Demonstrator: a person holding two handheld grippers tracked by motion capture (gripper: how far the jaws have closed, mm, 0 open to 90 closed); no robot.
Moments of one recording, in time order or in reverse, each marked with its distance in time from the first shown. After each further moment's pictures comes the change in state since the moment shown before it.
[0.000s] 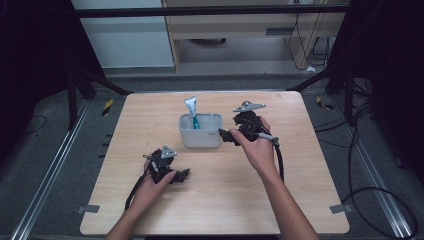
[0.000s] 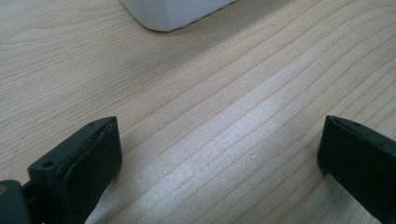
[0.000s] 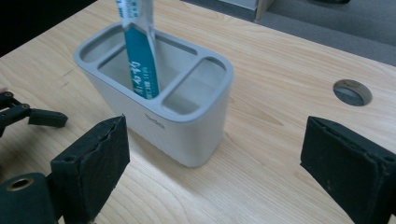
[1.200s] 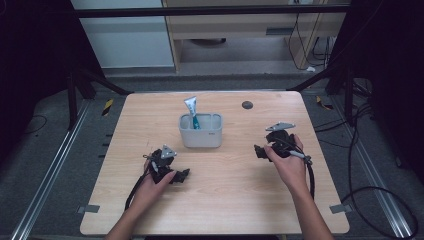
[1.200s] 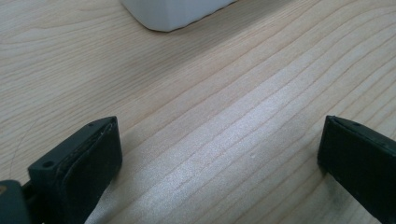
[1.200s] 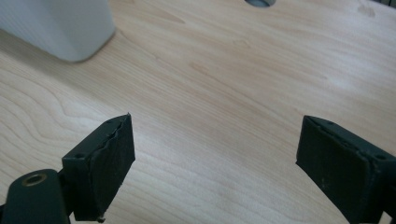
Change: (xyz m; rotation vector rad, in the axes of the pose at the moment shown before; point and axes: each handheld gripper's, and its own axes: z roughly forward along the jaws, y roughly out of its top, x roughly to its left) left arm 0.000 0.000 0.000 0.000 0.000 0.000; right arm -0.066 -0.084 -0.024 0.133 -0.199 -0.007
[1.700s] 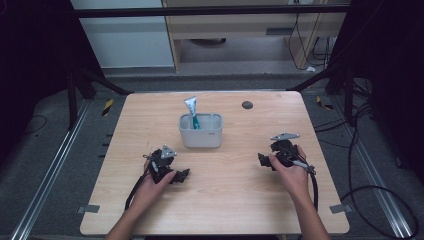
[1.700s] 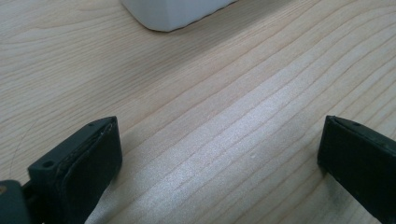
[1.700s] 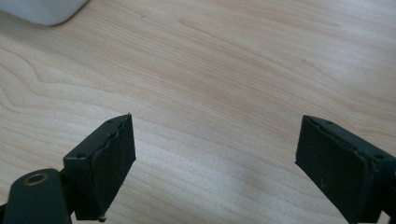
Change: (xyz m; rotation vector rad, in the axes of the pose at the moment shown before) left arm 0.000 0.000 0.000 0.000 0.000 0.000; right arm -0.006 -0.035 0.012 0.025 0.007 0.071
